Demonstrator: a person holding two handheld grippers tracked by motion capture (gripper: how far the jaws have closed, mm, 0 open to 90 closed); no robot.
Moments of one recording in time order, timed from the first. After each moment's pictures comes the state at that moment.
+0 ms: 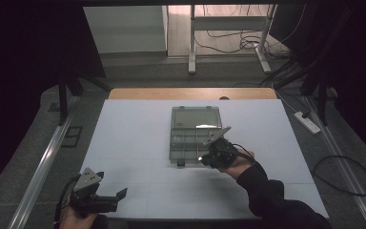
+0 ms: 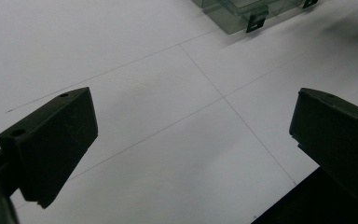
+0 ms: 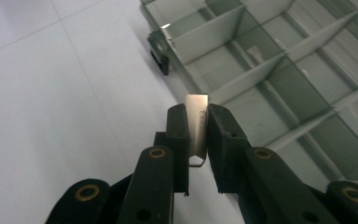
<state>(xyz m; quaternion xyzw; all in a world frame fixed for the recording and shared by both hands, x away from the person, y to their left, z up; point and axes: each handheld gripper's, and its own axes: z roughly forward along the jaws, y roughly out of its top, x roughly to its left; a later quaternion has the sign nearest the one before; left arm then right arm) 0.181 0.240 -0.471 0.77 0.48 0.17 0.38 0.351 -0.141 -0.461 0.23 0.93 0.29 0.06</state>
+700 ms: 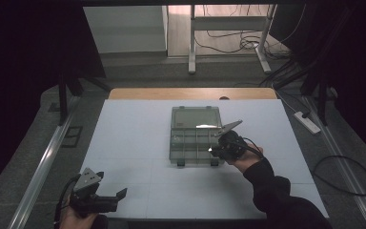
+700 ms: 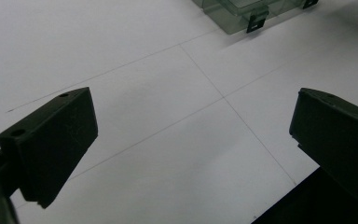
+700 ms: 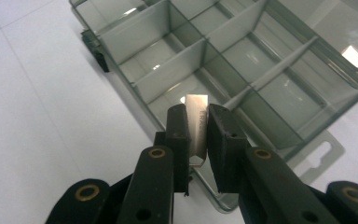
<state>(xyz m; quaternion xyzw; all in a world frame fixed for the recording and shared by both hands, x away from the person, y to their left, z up) 0.181 0.240 -0.471 0.77 0.48 0.17 0.38 0.373 -0.169 -0.459 0.28 0.91 0.28 0.09</state>
